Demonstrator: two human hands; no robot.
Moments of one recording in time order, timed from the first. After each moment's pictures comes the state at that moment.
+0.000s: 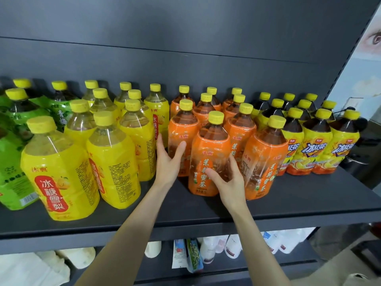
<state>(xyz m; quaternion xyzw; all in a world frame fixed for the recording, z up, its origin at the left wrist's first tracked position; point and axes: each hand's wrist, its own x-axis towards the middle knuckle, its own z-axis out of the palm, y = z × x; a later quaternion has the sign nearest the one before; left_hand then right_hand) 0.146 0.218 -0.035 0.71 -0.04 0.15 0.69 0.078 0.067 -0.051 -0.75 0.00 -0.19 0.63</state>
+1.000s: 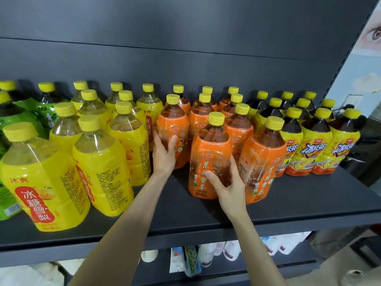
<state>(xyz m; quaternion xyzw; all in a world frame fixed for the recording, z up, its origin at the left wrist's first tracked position) 0.190 0.208 -0.034 0.77 0.00 0.18 0.61 0.083 0.060 -0.058 -0.79 0.03 -0.22 0.58</state>
